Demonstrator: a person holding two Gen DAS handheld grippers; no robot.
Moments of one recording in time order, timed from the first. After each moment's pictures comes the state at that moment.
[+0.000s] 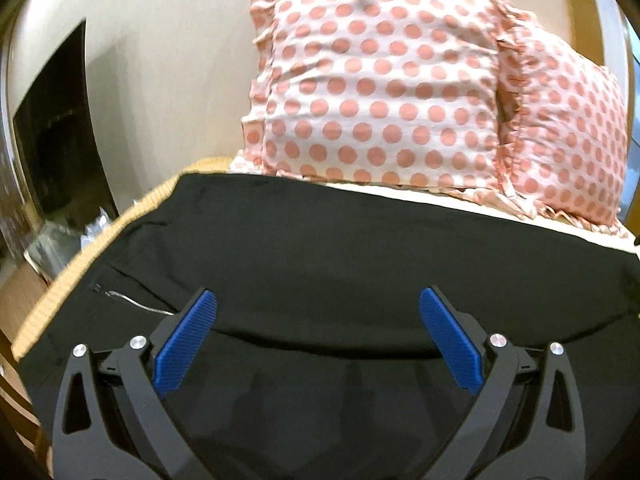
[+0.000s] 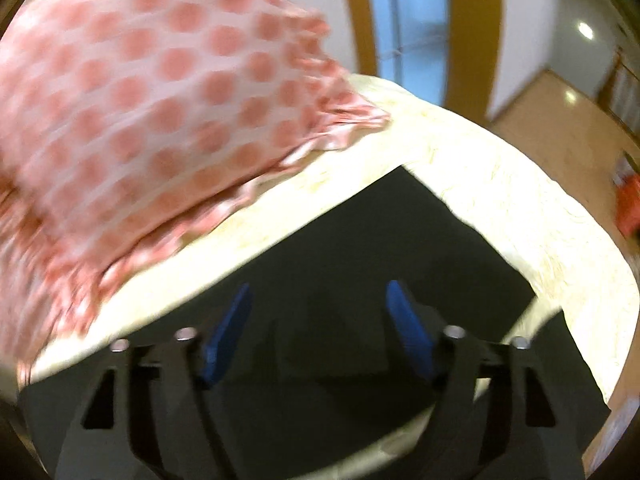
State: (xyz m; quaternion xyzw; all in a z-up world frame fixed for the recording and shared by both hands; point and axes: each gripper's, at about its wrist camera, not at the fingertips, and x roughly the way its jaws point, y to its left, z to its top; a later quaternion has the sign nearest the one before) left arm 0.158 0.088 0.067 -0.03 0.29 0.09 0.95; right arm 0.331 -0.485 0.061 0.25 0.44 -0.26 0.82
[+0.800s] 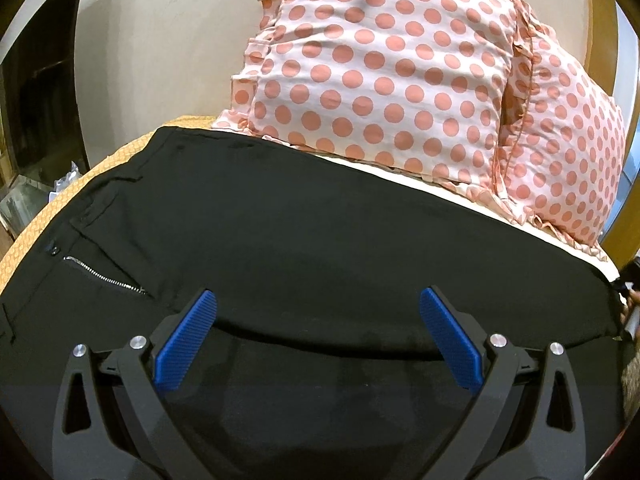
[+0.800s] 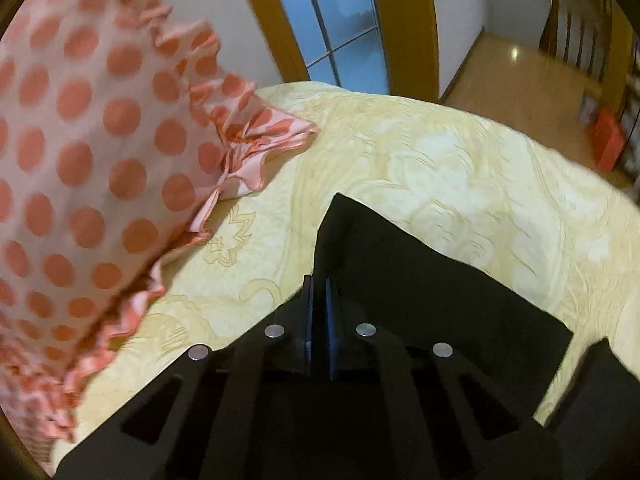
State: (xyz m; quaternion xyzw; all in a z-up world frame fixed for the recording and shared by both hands) left arm 0.170 0.106 0.047 -0.10 0.33 0.05 0.94; right arm 0.315 -0.541 0.022 0.33 0.35 -0.30 0.82
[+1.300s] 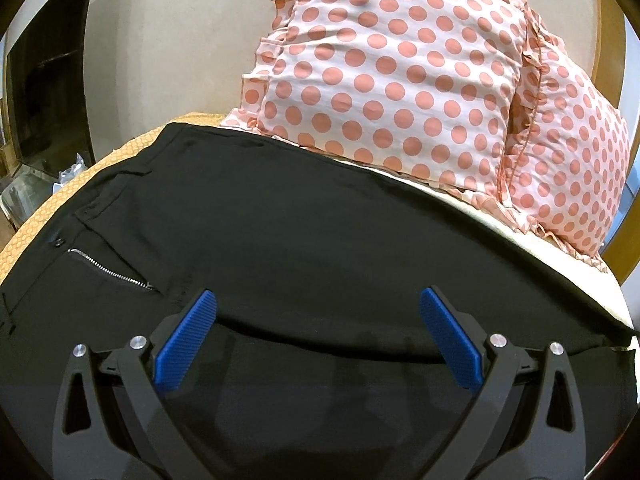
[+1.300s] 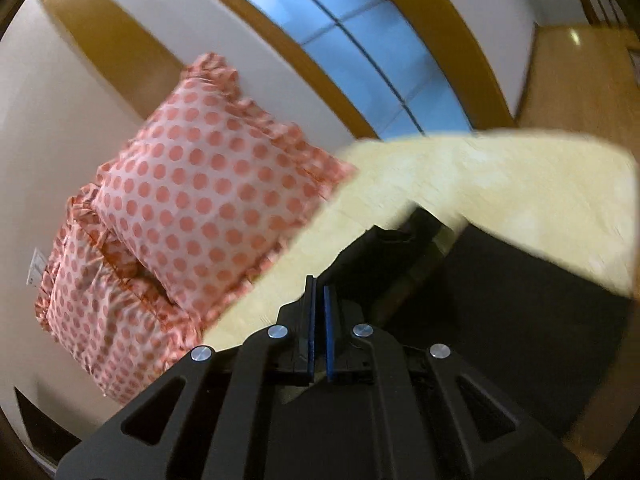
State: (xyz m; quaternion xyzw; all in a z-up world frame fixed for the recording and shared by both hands) left arm 0.168 0.113 0.047 -0.11 0.33 0.06 0.94; right arm 0.089 -0.511 0.041 0.43 0.21 -0.15 0.87
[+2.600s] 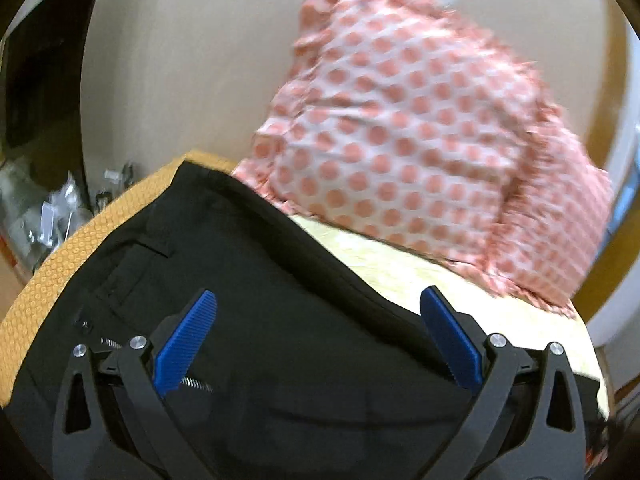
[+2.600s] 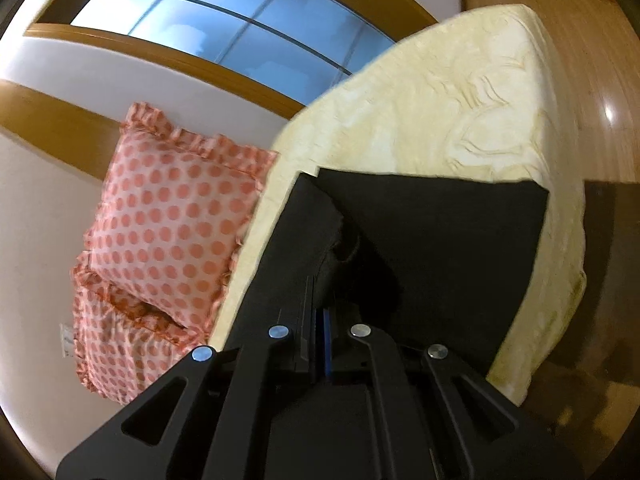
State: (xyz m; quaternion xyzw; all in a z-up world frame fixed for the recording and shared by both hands) left arm 0.210 0.196 0.111 -0.17 0.31 0.02 0.93; right arm 0.027 -0.549 -0.022 0.55 0.18 -0.14 0.81
